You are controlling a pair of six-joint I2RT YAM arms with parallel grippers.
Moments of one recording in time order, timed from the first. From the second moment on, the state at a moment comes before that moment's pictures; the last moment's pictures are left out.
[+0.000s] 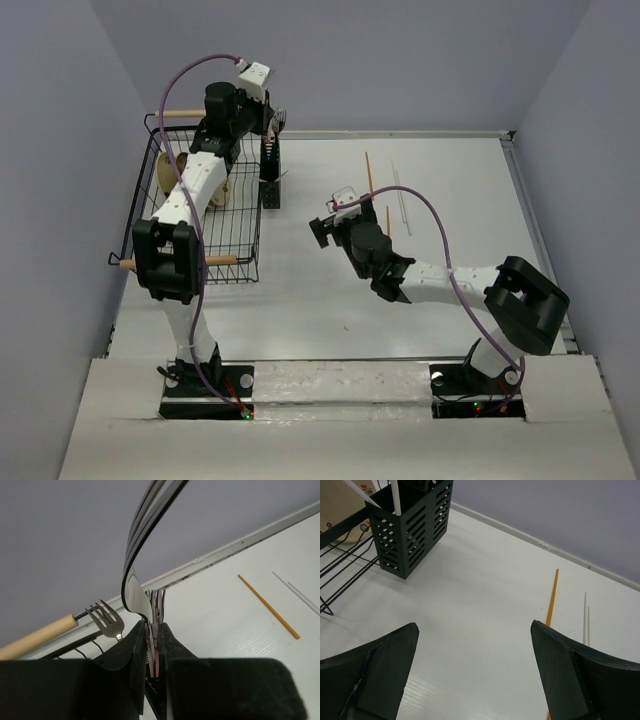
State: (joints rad) left arm -0.18 1.87 1.73 -0.03 0.30 0.12; right arm 0.95 1.58 0.85 0.69 0.59 -0.16
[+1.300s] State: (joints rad) left arm -0.17 1.88 1.59 0.03 0.29 0.09; right arm 0.77 1.41 0.80 0.48 0.57 0.02
